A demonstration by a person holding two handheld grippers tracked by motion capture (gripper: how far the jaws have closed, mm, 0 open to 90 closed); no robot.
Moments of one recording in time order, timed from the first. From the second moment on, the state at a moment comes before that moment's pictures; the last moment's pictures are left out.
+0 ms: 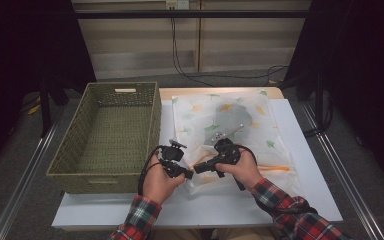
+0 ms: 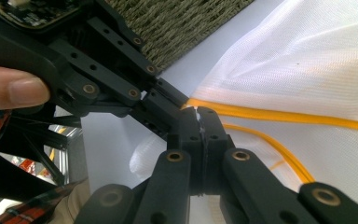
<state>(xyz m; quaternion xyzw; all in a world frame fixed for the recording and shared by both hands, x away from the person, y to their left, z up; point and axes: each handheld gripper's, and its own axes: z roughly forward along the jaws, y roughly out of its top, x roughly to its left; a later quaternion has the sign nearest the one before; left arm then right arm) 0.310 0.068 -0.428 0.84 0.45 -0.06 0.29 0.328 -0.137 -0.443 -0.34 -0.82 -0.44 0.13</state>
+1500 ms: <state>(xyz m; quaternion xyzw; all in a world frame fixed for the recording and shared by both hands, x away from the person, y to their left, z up) 0.309 0.087 -0.412 0.83 0.47 -0.07 0.29 0.329 -0.142 -0.443 -0.36 -0.81 -0.44 0.12</state>
